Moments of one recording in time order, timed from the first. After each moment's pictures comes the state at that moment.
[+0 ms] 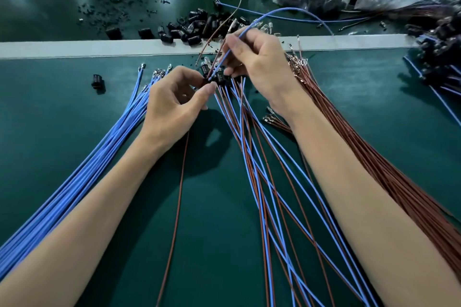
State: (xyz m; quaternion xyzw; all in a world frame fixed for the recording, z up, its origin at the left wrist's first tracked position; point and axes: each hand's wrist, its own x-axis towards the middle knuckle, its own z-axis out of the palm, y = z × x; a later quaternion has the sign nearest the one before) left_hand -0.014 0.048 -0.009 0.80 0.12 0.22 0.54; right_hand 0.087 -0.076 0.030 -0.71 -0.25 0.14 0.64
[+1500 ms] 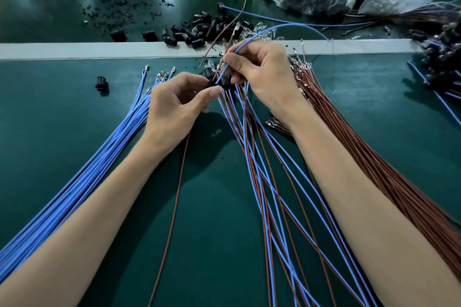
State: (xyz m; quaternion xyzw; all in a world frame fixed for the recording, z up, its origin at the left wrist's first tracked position) left_hand -0.015 0.052 -0.010 0.77 0.11 0.22 0.58; right_hand 0.089 -0.074 0.017 -0.73 -0.29 0.11 0.61
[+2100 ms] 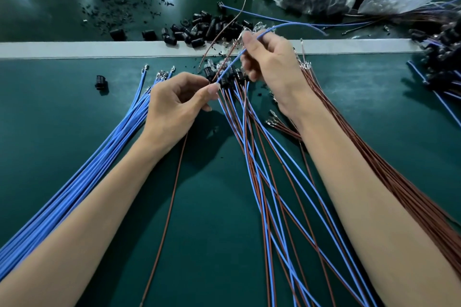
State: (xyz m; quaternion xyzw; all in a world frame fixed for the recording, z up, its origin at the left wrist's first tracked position) left_hand -0.016 0.053 -0.010 0.77 0.10 0.21 0.60; right_hand 0.097 -0.080 0.024 -0.71 -0.20 0.16 0.65
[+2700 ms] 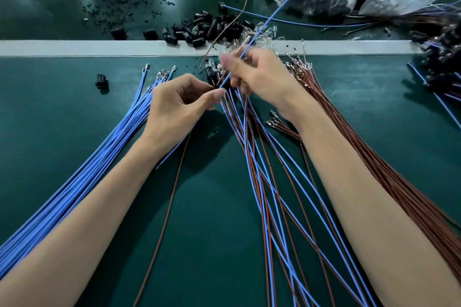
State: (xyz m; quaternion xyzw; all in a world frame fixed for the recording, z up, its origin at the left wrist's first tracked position) left_hand -0.017 0.053 -0.010 0.79 0.11 0.19 0.57; right_hand 0.090 -0.077 0.024 -0.78 -0.27 0.22 0.52
